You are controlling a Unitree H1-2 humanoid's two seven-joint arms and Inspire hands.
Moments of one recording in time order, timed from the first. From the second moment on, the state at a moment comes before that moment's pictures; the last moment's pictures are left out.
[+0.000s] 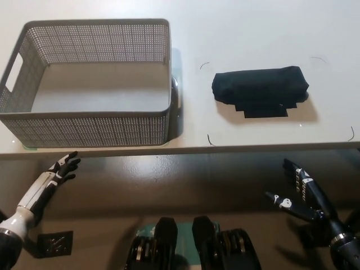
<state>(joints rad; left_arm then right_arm) -0.23 0.42 0.01 0.36 -0.04 -0.22 -0.27 -0.23 -0.23 0.03 0.45 0.02 -0.20 0.19</state>
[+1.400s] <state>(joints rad) -0.04 0.39 -0.05 0.11 -0.04 -0.26 -0.31 -0.19 -0.34 -0.04 -0.36 -0.01 -0.09 0.21</state>
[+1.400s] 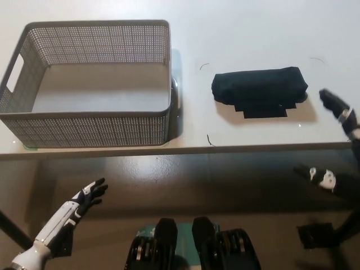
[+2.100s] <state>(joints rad) -0.03 0.39 -0.06 0.18 -0.03 -0.30 -0.31 -0.69 -0.45 0.13 -0.06 -0.21 0.06 0.25</state>
